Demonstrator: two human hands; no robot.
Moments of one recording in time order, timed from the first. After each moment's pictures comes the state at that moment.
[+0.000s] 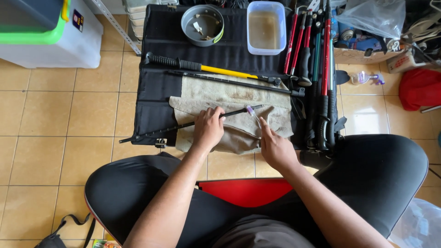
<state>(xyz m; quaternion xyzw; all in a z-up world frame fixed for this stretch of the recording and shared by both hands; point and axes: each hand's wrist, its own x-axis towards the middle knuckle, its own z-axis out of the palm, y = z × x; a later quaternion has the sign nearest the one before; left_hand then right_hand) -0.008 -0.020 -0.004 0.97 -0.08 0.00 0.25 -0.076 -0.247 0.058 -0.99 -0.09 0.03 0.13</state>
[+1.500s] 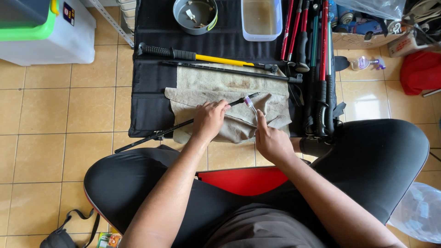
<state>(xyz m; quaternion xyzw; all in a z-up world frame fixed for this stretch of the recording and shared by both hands) -0.007 -0.024 -0.019 0.96 -0.18 0.06 0.23 -0.091 -0.242 0.076 -0.98 -0.08 0.11 0.14</state>
